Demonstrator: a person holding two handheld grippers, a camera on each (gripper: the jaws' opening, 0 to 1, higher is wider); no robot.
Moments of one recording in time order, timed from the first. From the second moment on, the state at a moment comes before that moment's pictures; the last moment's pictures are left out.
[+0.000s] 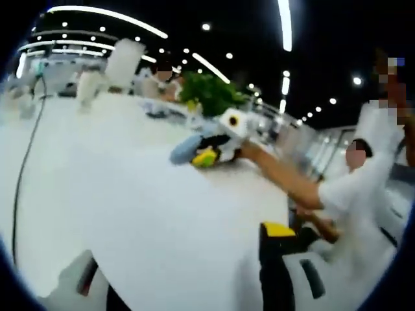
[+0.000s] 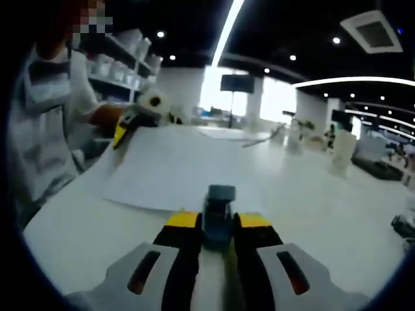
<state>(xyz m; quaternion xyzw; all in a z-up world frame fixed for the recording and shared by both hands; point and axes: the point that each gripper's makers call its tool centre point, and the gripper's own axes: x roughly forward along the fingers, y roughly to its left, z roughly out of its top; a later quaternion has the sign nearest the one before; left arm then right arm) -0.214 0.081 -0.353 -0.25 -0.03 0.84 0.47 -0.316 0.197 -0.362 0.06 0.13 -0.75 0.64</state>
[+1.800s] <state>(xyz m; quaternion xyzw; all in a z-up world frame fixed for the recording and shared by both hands) -0.276 0.112 -0.371 -0.14 0.12 0.86 0.48 -0.316 0.196 -0.362 0.06 0.13 -0.75 0.64</state>
